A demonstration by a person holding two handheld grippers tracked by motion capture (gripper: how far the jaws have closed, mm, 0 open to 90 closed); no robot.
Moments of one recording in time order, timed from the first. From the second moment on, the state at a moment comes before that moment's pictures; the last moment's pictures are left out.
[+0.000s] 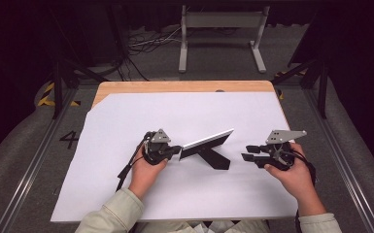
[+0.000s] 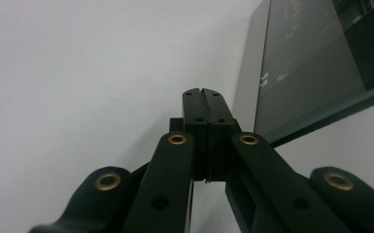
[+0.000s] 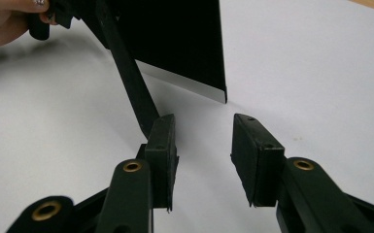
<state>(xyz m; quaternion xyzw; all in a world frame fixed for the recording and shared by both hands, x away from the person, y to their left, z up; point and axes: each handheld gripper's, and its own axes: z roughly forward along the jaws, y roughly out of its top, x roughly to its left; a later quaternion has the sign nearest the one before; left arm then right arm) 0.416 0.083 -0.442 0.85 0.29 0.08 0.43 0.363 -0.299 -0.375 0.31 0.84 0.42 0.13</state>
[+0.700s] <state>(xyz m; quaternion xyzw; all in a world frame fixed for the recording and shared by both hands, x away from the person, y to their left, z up) 0.414 0.077 -0.445 0.87 0.27 0.06 0.42 0.364 -0.310 -0.370 0.34 0.82 0.43 0.15</state>
